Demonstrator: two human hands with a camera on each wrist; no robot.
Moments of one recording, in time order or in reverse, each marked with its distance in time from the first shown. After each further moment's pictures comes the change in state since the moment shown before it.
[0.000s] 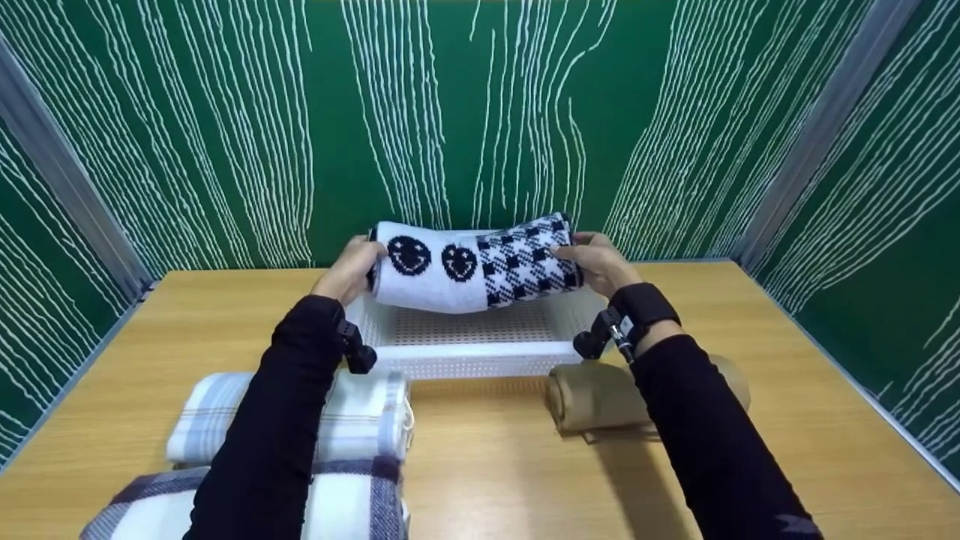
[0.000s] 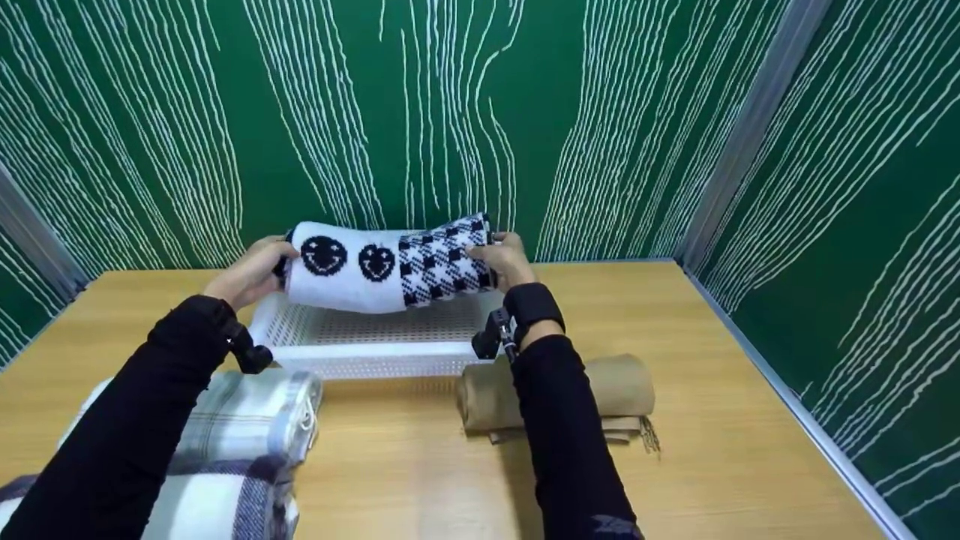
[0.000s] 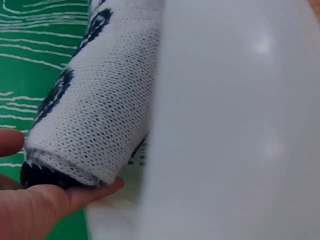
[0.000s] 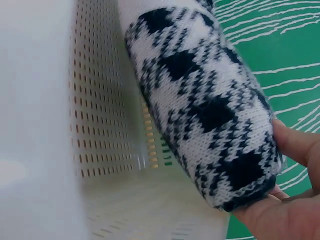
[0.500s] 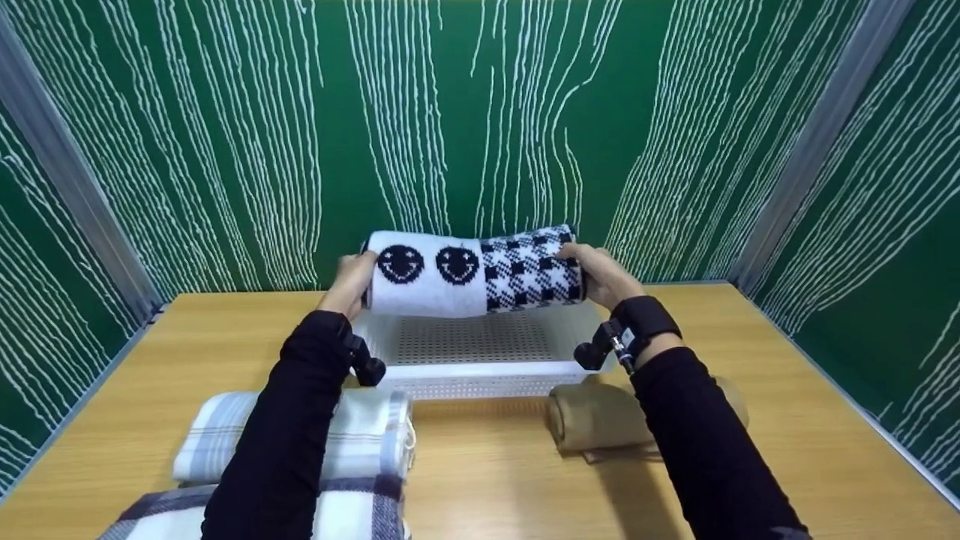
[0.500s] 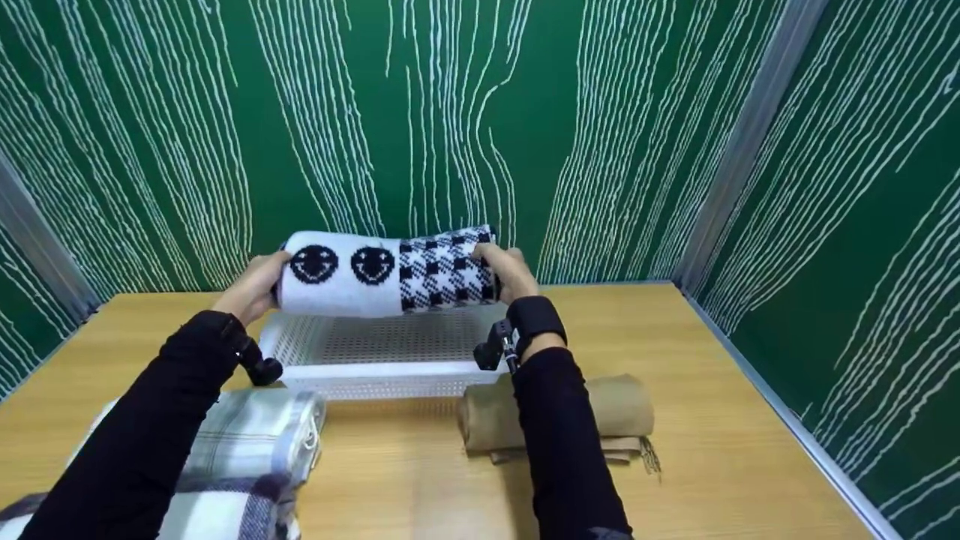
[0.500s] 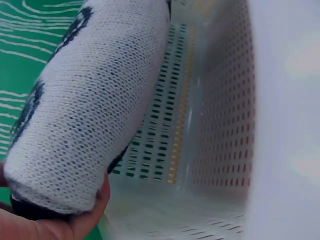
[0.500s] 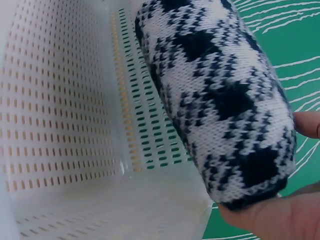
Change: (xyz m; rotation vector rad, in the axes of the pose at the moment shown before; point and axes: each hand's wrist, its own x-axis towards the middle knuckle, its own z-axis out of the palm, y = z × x) left_hand -0.005 0.010 -0.002 -0.009 0.167 0.006; right_hand -0.007 -0.017 -0.007 0.063 -0.050 0.047
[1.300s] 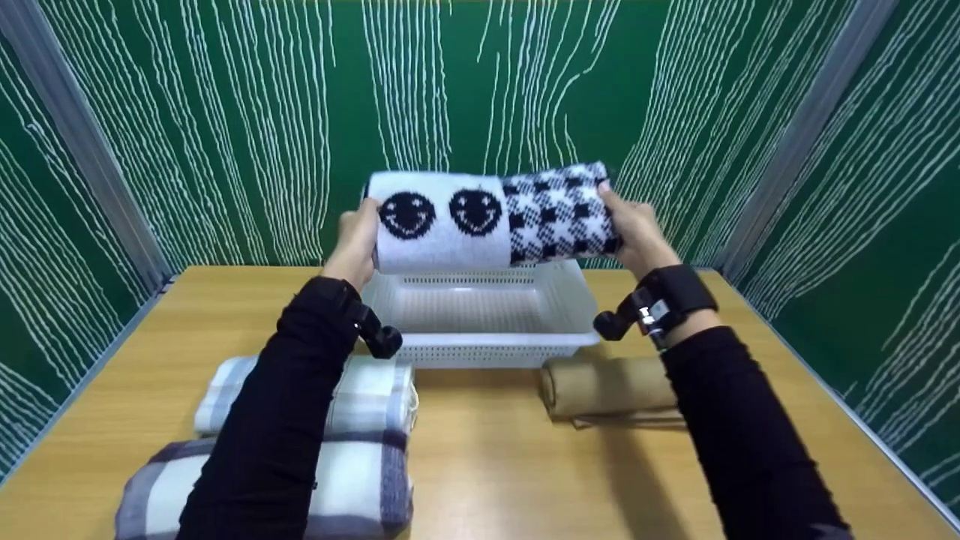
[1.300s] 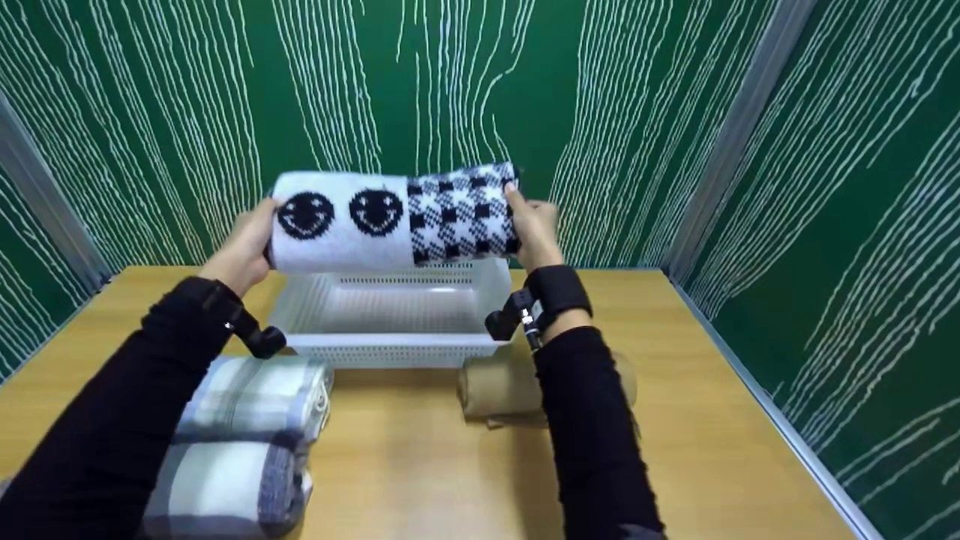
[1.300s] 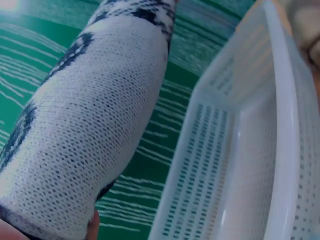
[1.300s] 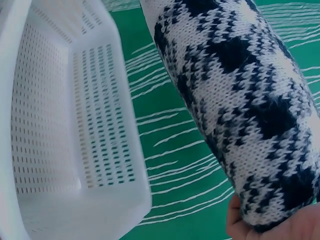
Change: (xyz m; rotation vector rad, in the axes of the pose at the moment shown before) left_hand -0.081 0.051 0.009 -0.198 0.078 0.033; right_hand -0.077 -0.046 -0.011 0.154 0.190 -0.111
